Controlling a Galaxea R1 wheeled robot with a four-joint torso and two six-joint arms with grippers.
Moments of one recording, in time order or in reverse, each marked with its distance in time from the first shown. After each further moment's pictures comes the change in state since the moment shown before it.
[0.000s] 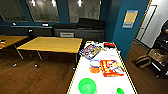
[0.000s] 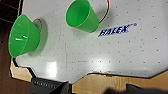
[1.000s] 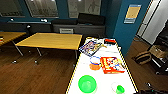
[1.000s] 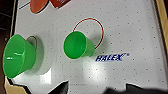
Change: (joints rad) left arm -0.001 0.005 -0.002 0.000 -0.001 0.000; right arm 0.192 -0.005 -0.019 0.010 -0.141 0.075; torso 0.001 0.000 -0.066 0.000
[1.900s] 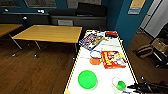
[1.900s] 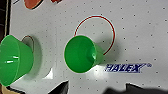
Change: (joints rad) left arm -0.017 0.013 -0.002 0.000 -0.009 0.000; right arm 0.089 0.085 -0.049 0.002 -0.031 0.016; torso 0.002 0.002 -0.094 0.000
